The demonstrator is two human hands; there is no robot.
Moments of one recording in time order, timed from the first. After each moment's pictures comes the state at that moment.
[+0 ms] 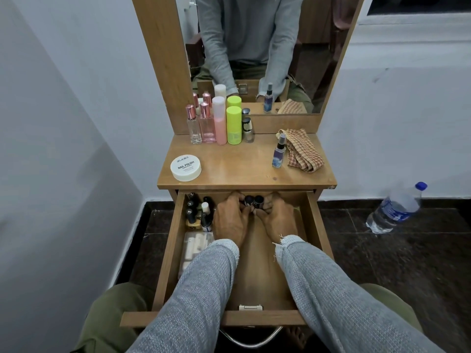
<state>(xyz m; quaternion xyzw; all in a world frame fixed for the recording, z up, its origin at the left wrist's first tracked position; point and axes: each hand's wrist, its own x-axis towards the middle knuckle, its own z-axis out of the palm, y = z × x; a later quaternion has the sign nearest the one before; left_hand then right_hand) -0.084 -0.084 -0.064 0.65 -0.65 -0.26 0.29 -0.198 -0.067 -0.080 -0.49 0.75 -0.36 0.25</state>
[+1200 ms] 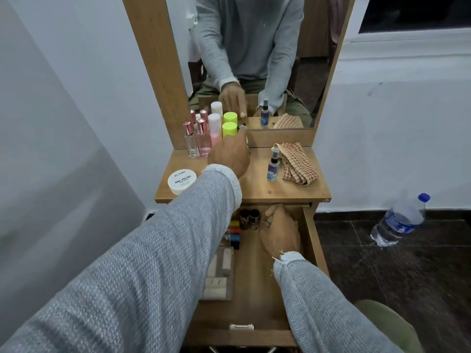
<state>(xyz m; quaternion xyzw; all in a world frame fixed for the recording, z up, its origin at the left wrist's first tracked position) -0.114 -0.169 0.071 0.59 -0.79 -0.03 0.18 -0.205 -0.051 -0.052 -0.50 0.77 -0.31 0.24</state>
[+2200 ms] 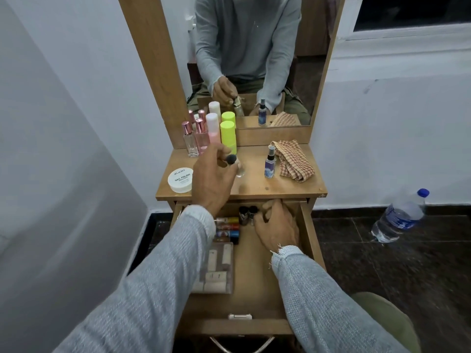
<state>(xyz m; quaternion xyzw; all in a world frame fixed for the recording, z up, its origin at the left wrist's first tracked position) -0.075 -0.112 0.047 0.51 -0.70 -0.21 0.46 -0.203 -0.047 -0.046 -0.50 0.76 -0.35 0.21</state>
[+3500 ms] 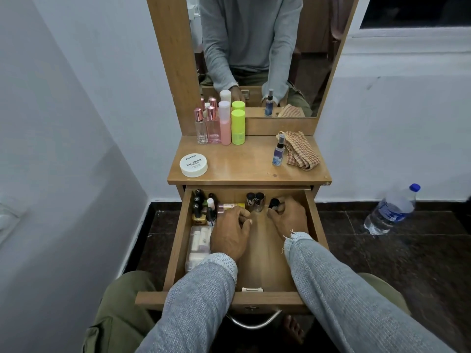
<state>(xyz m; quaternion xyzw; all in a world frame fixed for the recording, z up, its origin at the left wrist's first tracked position) -0.059 -0.030 -0.050 0.60 -0.69 -0.27 0.29 -0.214 -0.042 -0.070 -0.48 0.78 -0.34 0.22</state>
